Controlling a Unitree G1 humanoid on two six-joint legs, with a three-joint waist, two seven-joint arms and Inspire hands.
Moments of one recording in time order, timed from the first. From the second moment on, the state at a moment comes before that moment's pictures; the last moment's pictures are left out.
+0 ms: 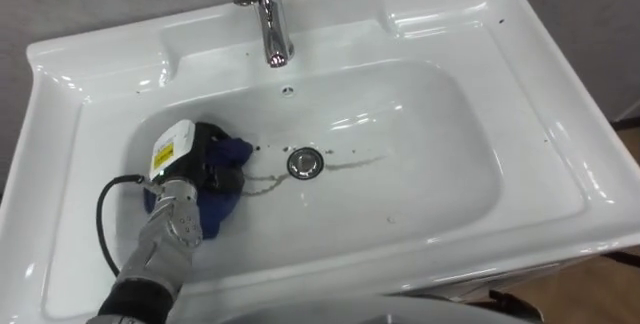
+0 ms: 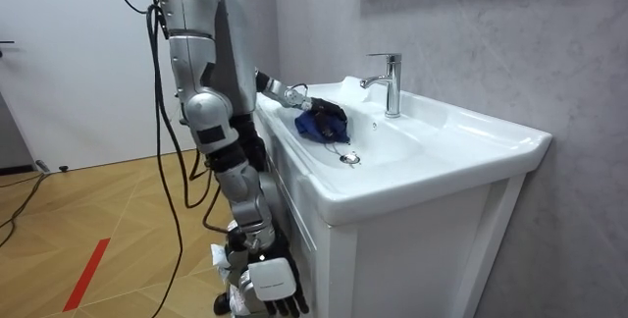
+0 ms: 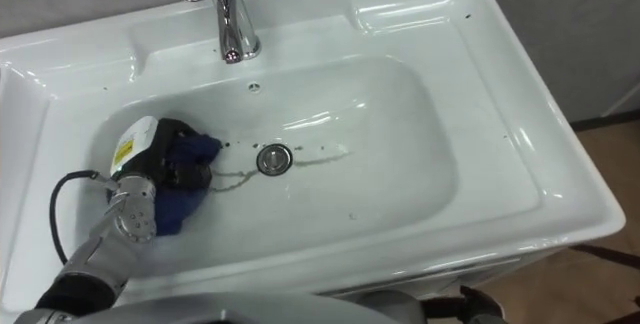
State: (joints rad) left arm 0.02 0.24 -0.16 0.57 0.61 0.08 0.22; right arm 0.10 -0.24 0.02 1.20 0.24 0.09 -0.04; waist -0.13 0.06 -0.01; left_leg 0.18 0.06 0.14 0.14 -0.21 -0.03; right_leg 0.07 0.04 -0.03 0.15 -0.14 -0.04
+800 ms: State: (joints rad) left arm -0.14 0.16 -0.31 0.70 0.21 0.04 0.14; right arm 0.09 -0.22 0.03 1.17 0.25 0.10 -0.04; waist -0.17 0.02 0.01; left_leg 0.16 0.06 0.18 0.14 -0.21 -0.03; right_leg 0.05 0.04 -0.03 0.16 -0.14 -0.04
